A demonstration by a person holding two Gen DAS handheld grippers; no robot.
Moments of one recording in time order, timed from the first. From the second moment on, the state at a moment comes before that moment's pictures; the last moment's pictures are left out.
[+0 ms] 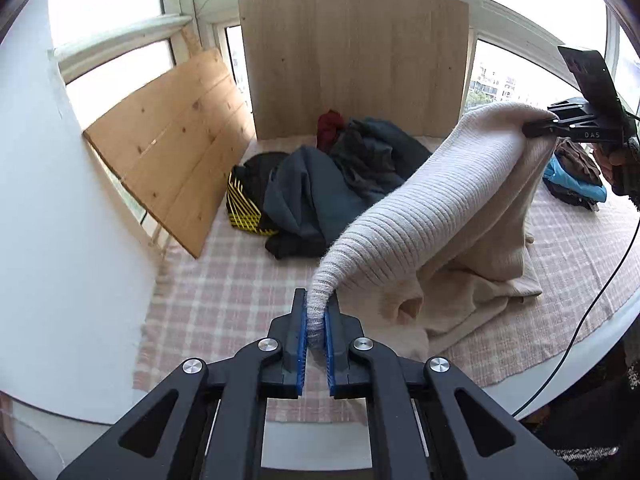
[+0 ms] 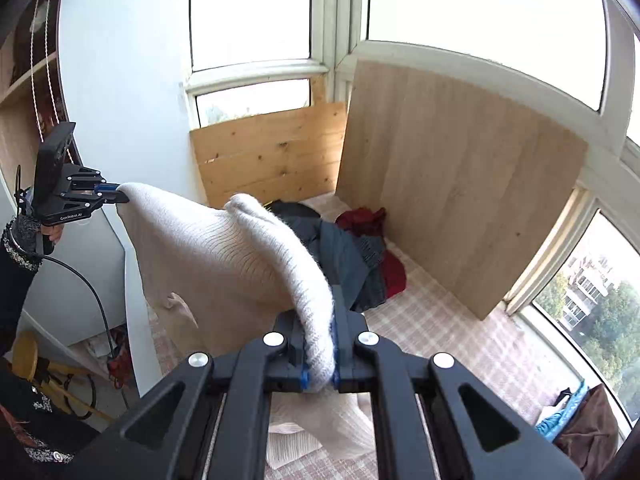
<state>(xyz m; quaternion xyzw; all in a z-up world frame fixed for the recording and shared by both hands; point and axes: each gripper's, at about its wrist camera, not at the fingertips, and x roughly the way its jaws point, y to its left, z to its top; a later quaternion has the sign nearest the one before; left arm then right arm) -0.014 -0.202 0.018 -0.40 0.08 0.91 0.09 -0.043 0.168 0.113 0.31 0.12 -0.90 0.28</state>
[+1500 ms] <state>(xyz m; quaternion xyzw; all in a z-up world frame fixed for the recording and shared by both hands) -0.219 0.026 -0.064 -0.46 0.26 0.82 0.21 -0.115 0.403 -0.071 0.52 0.08 -0.84 0.08</state>
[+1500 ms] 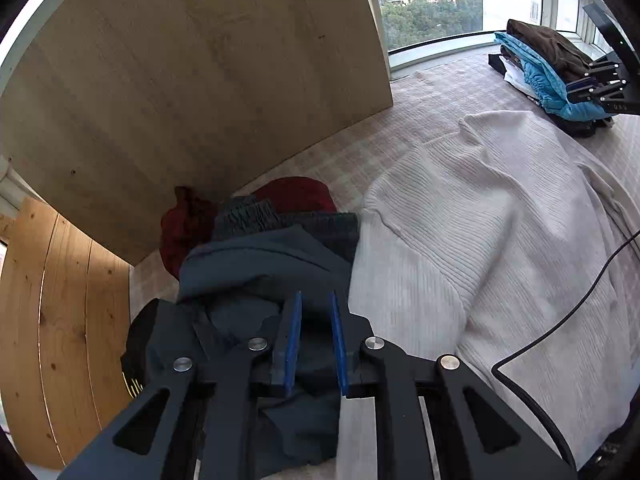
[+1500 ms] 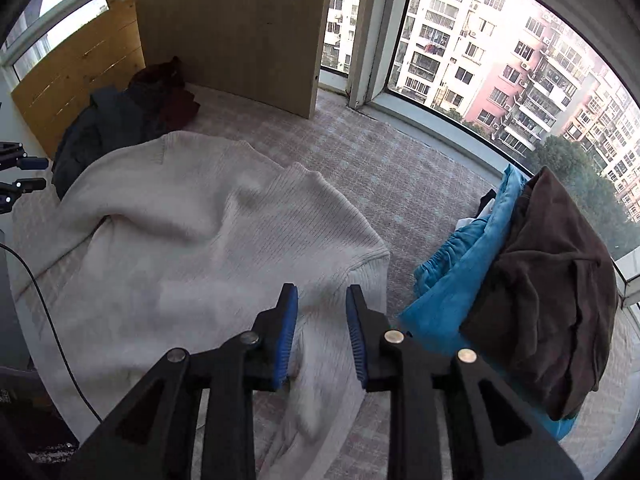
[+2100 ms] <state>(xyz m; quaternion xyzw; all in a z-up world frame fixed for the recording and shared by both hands) 0.039 -0.094 -0.151 -0.59 0.00 0.80 0.10 -0.285 0.134 -0.155 0.49 0.23 -0.79 0.30</state>
